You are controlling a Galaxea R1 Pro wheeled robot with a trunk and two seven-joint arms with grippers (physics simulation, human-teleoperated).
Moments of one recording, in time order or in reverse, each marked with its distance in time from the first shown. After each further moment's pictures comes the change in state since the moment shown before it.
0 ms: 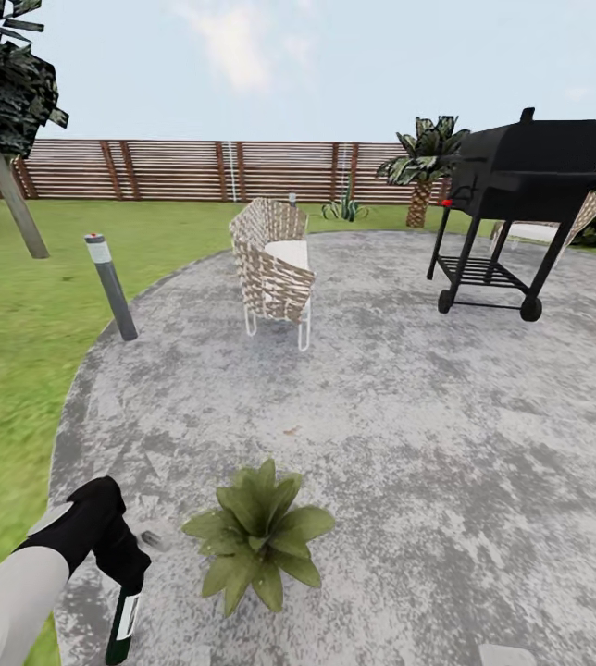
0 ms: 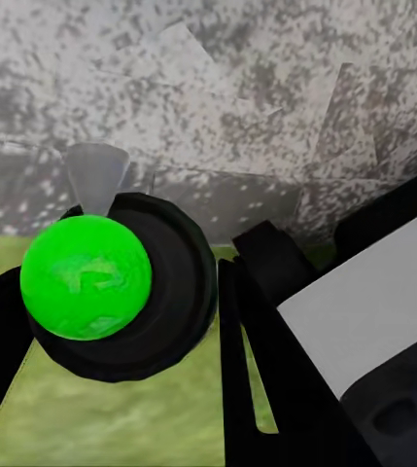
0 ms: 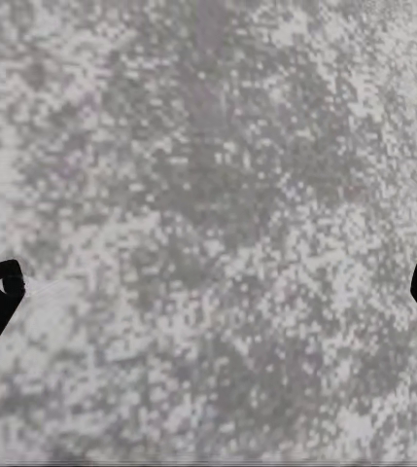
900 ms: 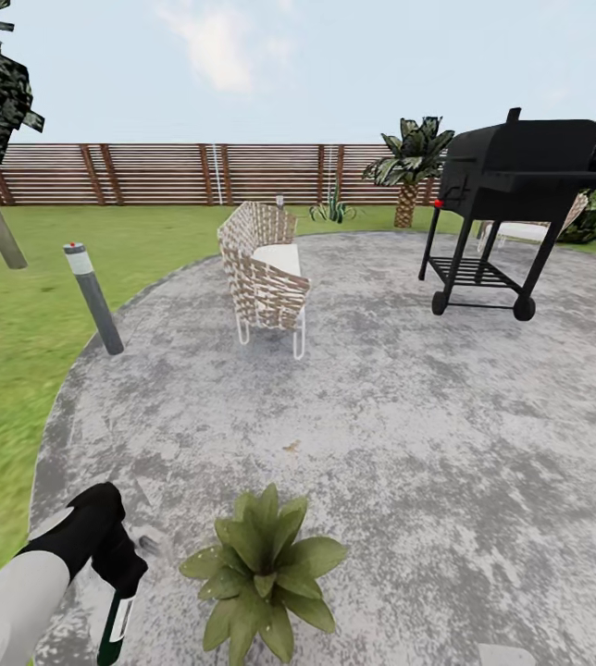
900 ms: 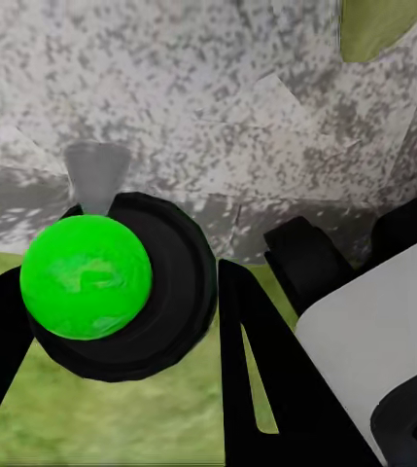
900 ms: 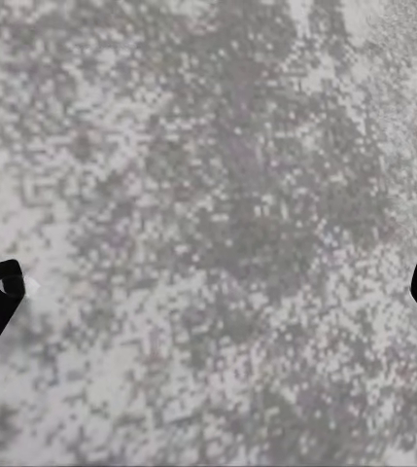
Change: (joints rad) left arm 0.010 -0.005 0.004 0.017 0.001 -0.011 0.089; right arm 0.000 0.003 0.000 0.000 -0.002 0.000 -0.003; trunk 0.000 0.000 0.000
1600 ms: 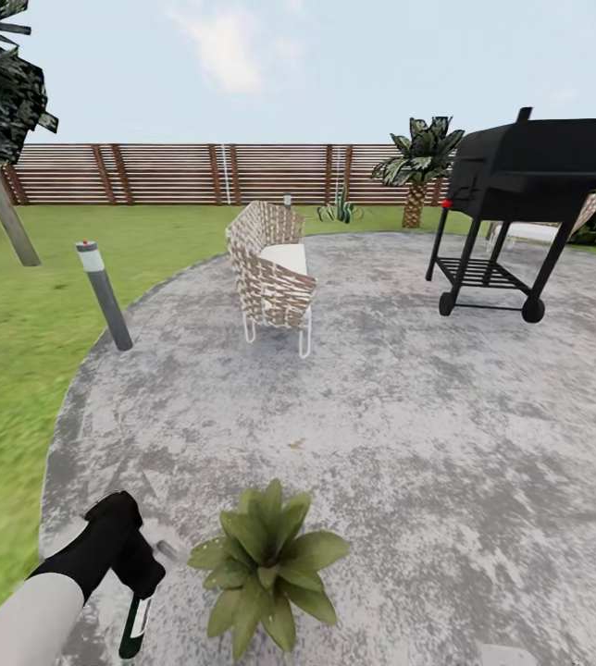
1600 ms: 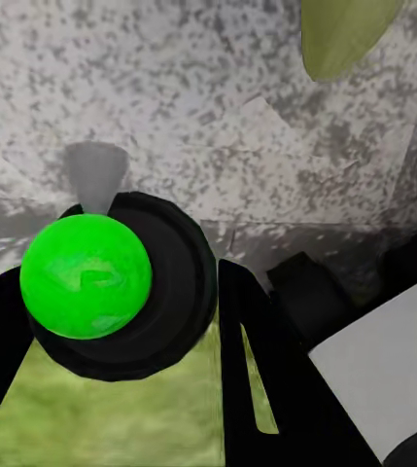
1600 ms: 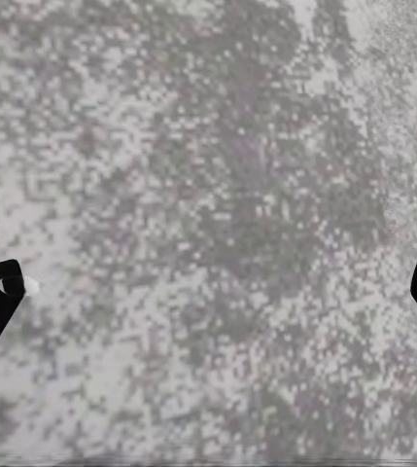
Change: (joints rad) left arm 0.084 -0.065 0.004 -0.130 0.018 -0.003 0.071; right arm 0.000 -0.001 -0.001 -0.001 0.000 -0.004 -0.002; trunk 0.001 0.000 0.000
